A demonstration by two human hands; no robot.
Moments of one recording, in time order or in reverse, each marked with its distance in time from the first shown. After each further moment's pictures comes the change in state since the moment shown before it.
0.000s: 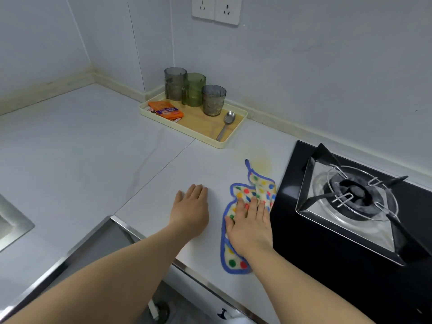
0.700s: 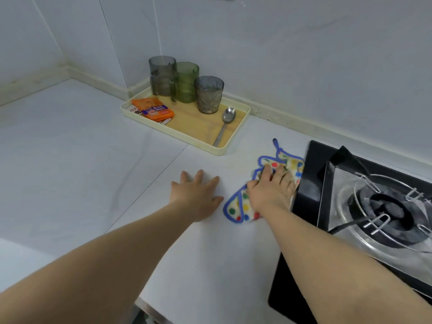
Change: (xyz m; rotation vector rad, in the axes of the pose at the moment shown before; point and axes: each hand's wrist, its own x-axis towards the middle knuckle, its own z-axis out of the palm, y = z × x) left_hand 0.097 -0.001 -0.029 0.233 -0.144 0.054; right_hand 0.140 0.030 -0.037 0.234 0.117 0.253
